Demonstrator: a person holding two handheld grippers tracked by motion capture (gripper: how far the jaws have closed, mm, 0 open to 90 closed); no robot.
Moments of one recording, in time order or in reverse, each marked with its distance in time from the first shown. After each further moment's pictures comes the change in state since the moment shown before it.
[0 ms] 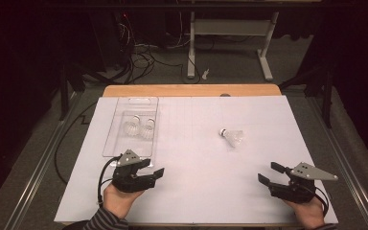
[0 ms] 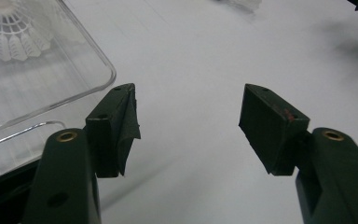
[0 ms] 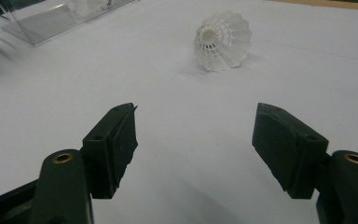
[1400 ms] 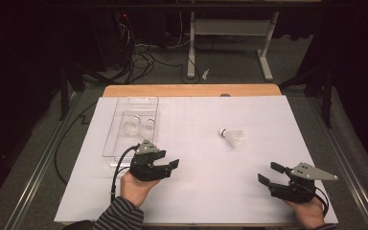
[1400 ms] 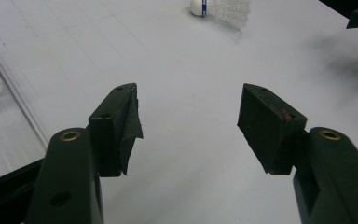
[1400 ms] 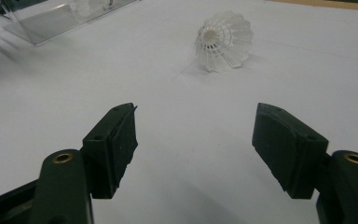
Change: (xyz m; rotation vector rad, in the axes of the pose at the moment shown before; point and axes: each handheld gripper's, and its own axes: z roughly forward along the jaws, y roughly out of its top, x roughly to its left) left arm -0.011 0.030 0.034 -0.004 -0.036 0.016; right arm 0.000 0.000 0.000 0.002 0.004 -0.002
